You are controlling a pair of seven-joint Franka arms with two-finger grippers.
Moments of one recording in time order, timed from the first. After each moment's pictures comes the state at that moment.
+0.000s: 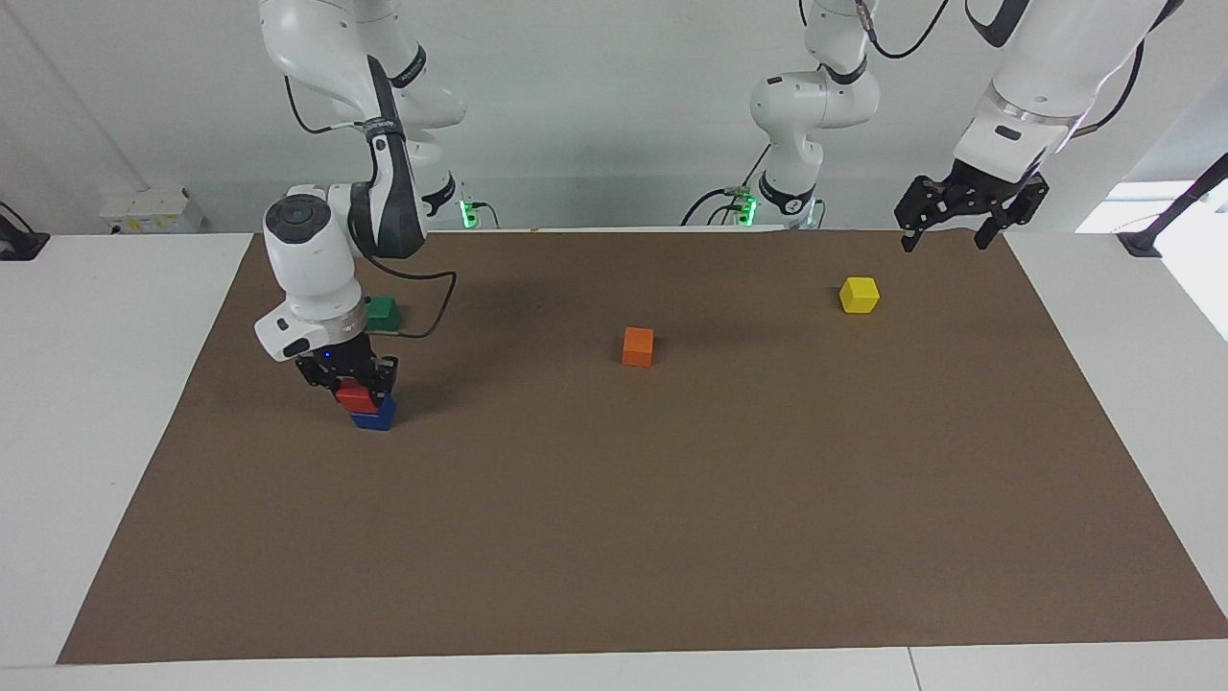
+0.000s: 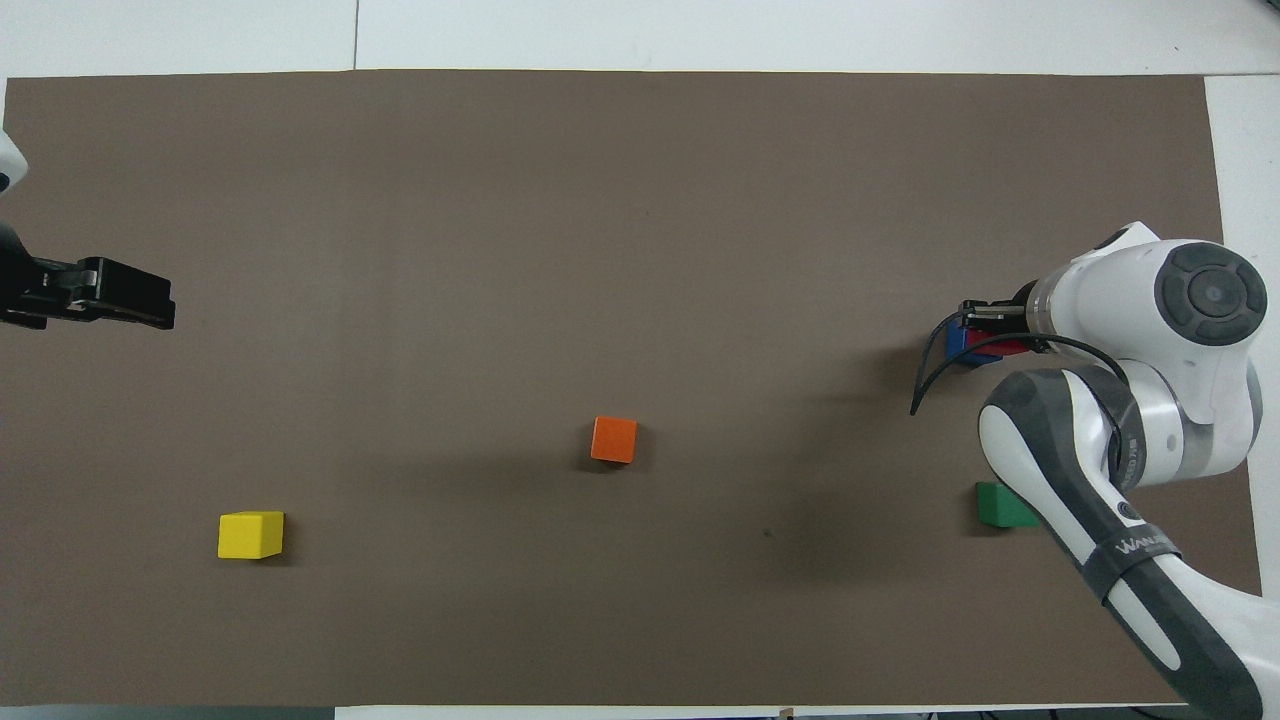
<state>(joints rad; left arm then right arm) 0.01 0.00 -0.11 -1.50 0.03 1.49 -0.02 0.01 0.11 0.01 -2.17 -0.16 2.40 0.23</state>
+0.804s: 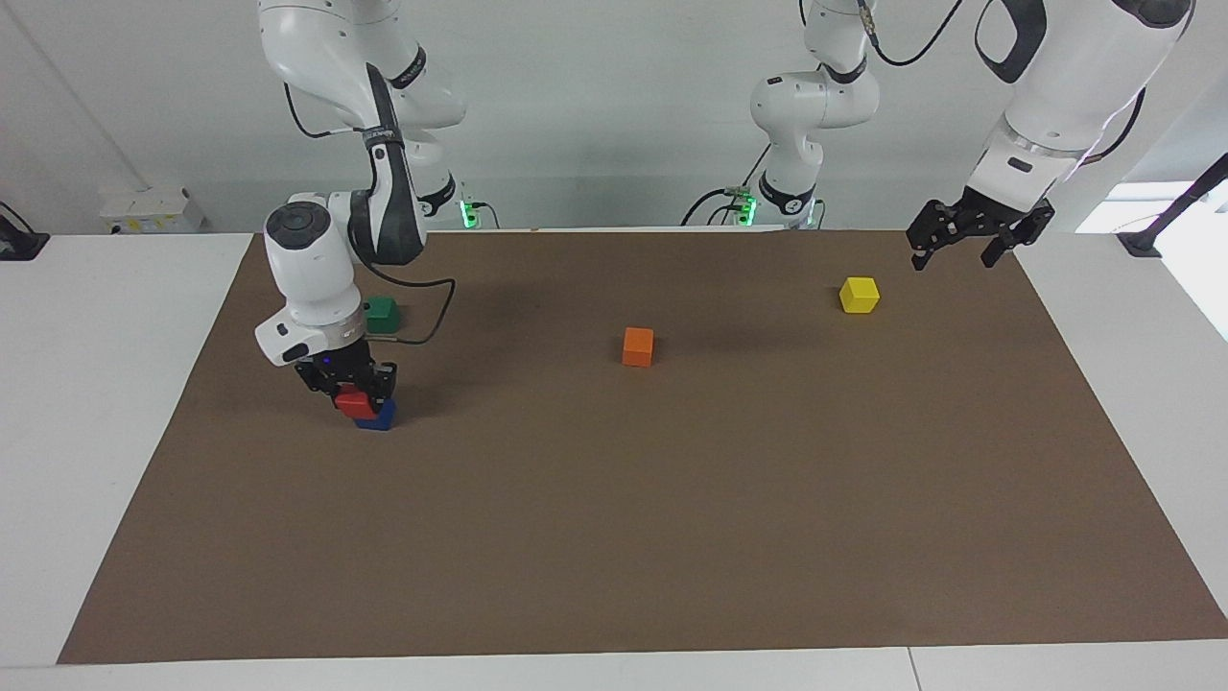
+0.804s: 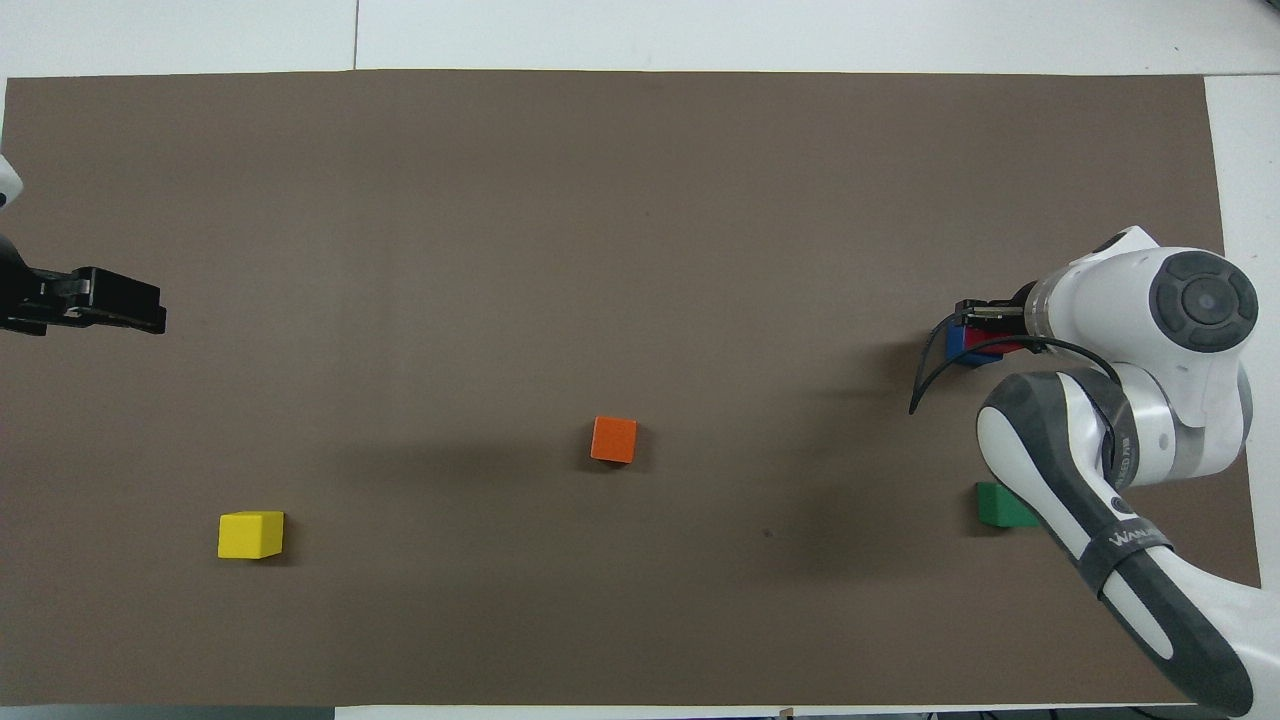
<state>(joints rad) 0.02 -0.02 -0.08 -1.61 0.02 1.57 0.00 0.00 0.13 0.00 -2.18 -0.16 2.44 0.25</state>
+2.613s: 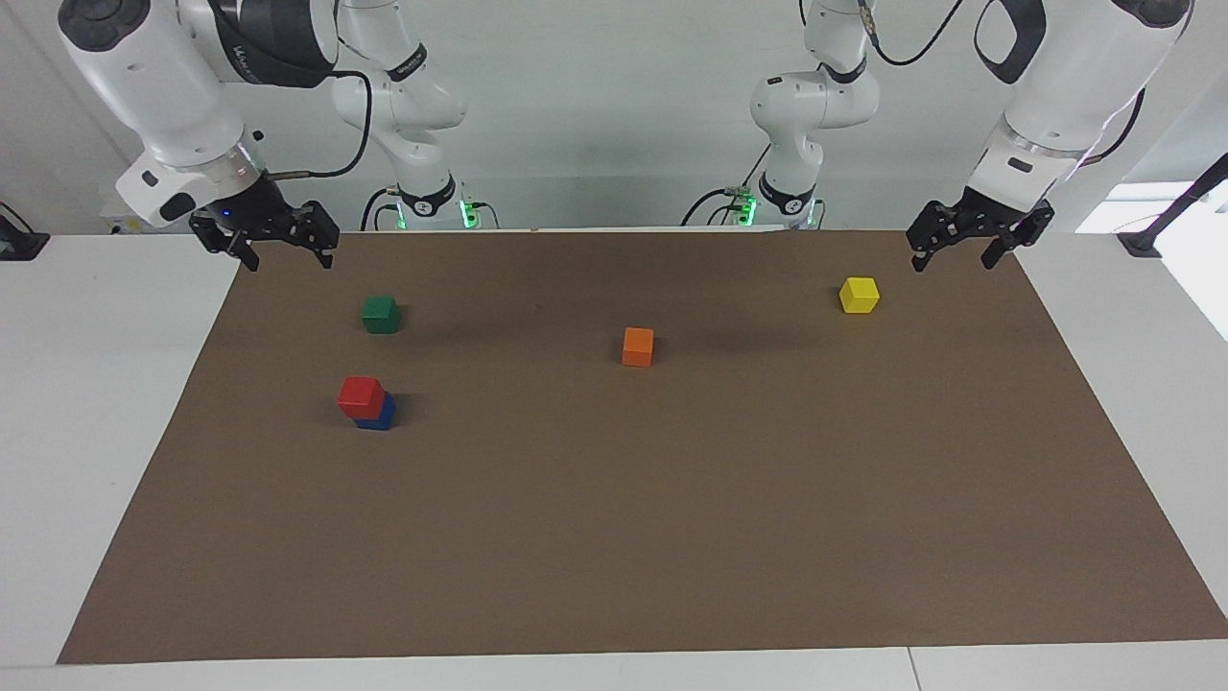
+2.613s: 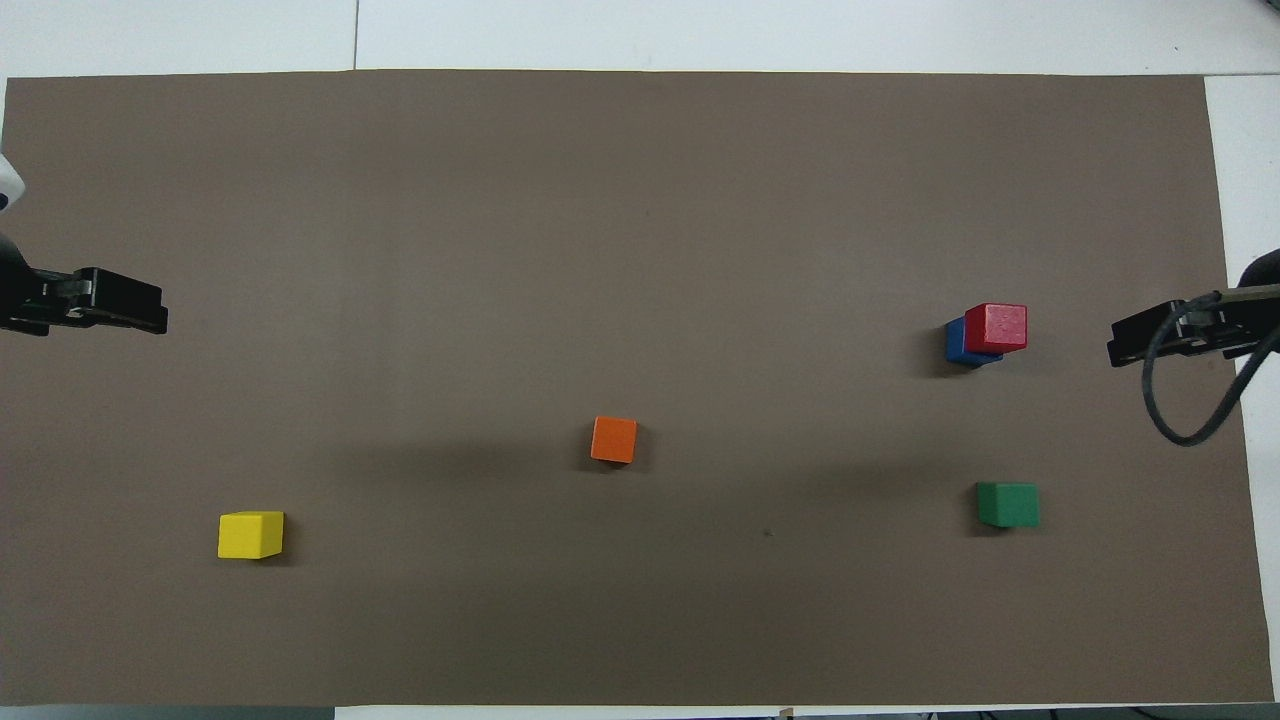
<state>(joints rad) 0.02 -0.02 -0.08 -1.62 0.02 1.58 0.00 -0.07 -0.04 0.01 -1.67 -0.02 1.53 -0.07</state>
